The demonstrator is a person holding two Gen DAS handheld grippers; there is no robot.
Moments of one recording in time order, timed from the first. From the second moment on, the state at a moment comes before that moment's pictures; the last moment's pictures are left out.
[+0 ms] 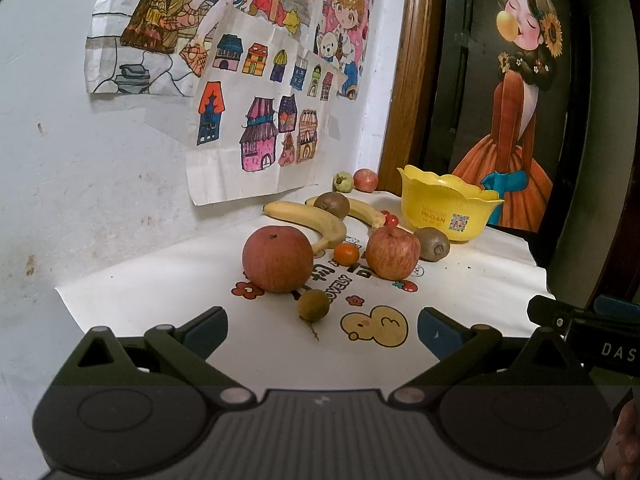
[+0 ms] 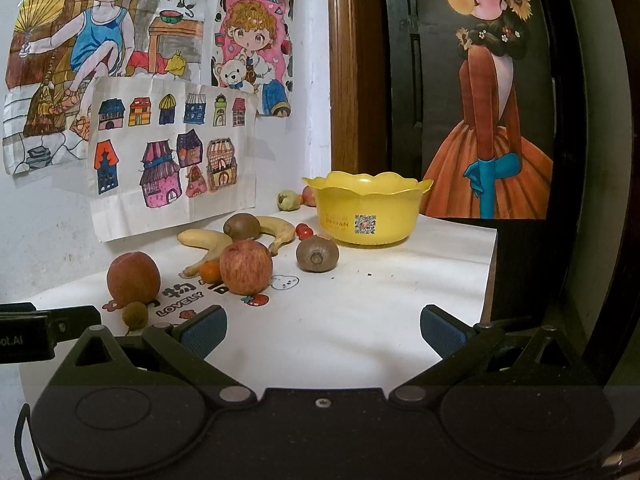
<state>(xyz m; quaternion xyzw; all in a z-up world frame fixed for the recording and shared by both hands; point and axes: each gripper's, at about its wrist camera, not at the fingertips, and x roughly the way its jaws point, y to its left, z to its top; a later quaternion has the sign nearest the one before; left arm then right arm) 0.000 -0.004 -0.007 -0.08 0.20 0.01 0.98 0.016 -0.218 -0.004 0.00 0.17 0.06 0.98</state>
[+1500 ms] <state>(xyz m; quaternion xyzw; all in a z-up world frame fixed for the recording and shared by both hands) 0.054 0.021 0.002 -0.04 0.26 -0.06 0.96 0.115 -0.233 0.040 0.00 0.23 0.28 0.93</state>
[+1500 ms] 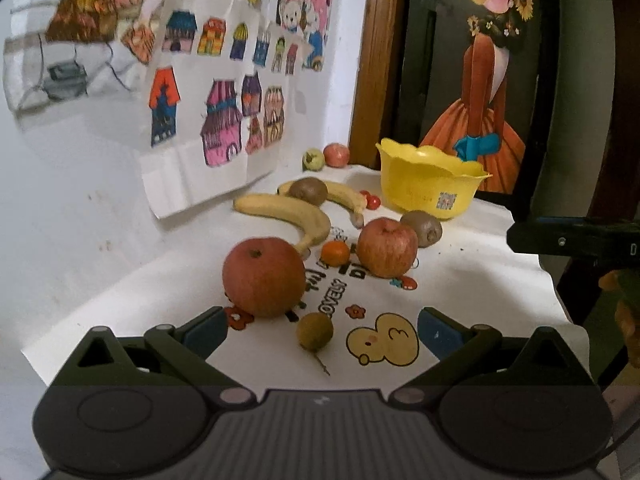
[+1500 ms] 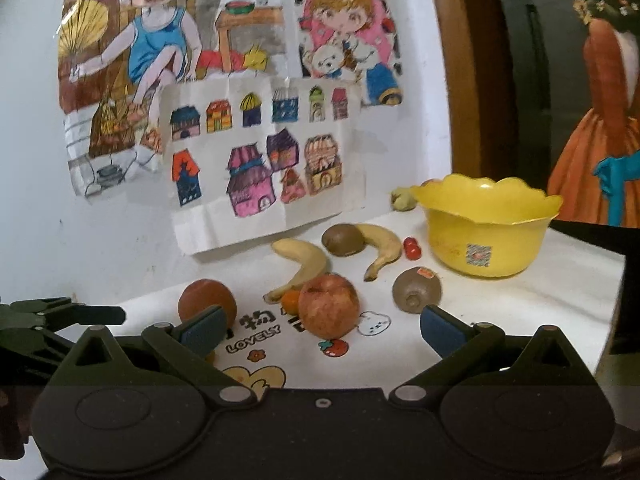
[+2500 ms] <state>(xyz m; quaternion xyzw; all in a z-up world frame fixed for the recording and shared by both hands) 0.097 0.012 -0.025 -0.06 0.32 -0.03 0.95 0.239 -0.176 -0.019 -0.03 0.32 0.35 0.88</state>
